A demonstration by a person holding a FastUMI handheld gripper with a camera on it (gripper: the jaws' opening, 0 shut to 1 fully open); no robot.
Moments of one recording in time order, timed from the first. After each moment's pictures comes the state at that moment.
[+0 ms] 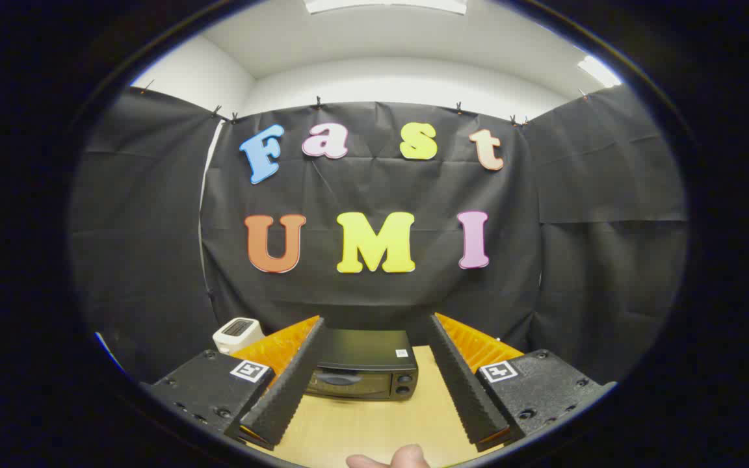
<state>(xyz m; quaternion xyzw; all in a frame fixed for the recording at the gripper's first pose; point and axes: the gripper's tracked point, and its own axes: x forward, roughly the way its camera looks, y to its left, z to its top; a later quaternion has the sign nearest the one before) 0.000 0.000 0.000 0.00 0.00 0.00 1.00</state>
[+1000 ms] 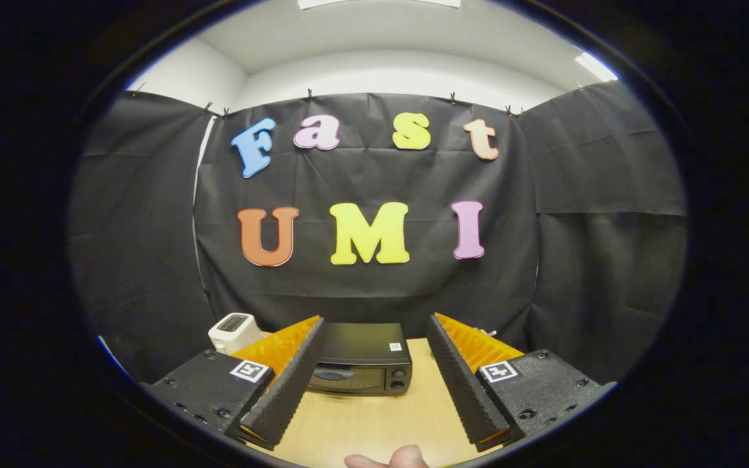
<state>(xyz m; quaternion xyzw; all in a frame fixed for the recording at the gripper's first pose) 0.012 -0.016 -0.011 0.01 0.03 0.00 1.00</state>
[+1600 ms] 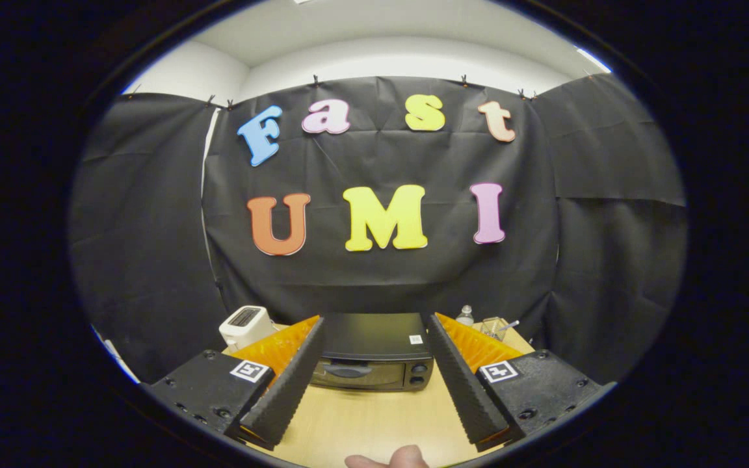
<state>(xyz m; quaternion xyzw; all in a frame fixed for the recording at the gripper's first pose) 0.055 0.009 -0.033 0.02 0.07 0.03 1.00</state>
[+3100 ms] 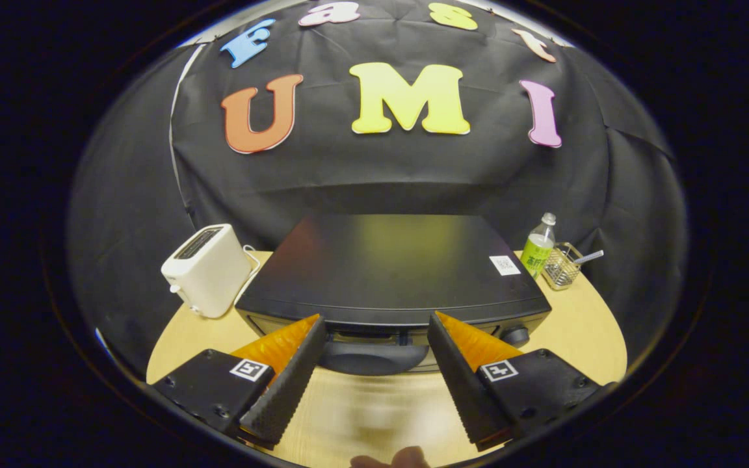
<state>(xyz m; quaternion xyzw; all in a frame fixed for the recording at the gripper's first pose) 0.253 0.080 -0.270 0.01 0.26 0.03 0.97</state>
